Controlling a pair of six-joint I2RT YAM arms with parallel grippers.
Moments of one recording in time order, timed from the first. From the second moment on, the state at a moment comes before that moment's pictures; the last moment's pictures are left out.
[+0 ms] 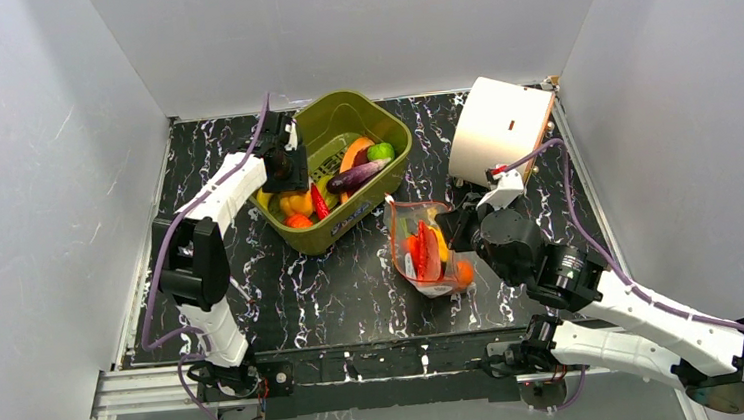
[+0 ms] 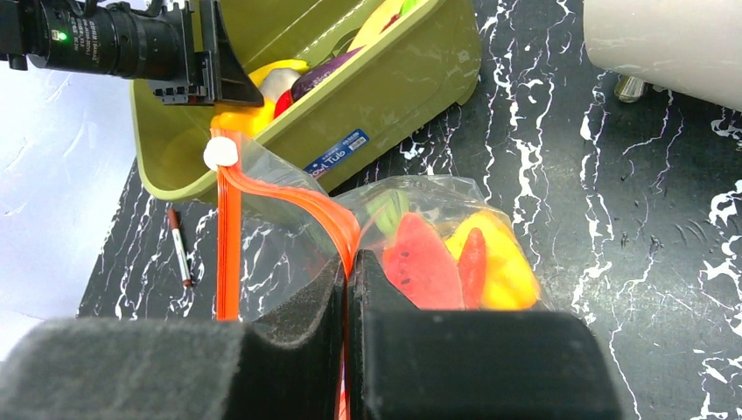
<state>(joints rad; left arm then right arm) -0.30 1.82 1.47 -0.73 -0.10 -0.21 0.99 0.72 0.83 -0.45 0.58 0.68</state>
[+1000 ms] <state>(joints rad) -0.30 1.64 1.53 -0.76 -0.06 -0.20 0.99 0.81 0.84 -0.47 0.64 0.75</state>
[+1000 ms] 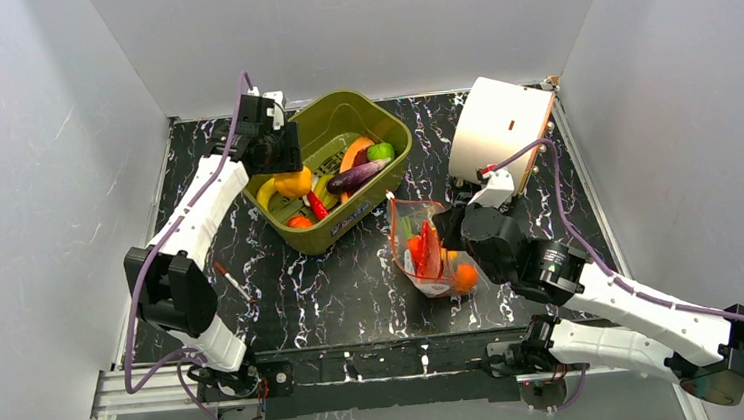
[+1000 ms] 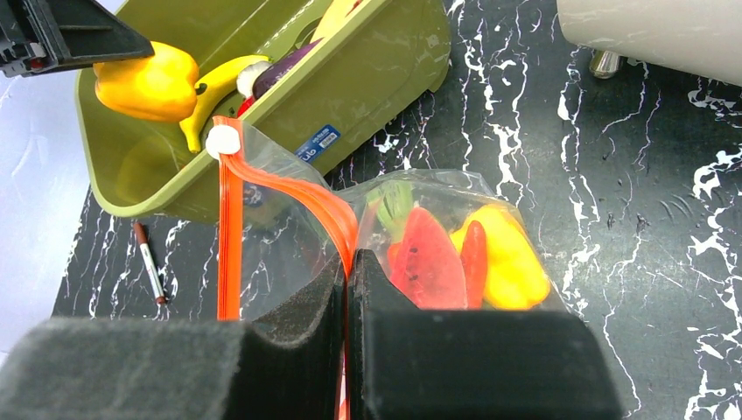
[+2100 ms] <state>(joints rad) -0.30 1.30 1.44 -0.65 0.50 -0.44 0.99 0.90 0.88 -0.42 0.55 0.82</state>
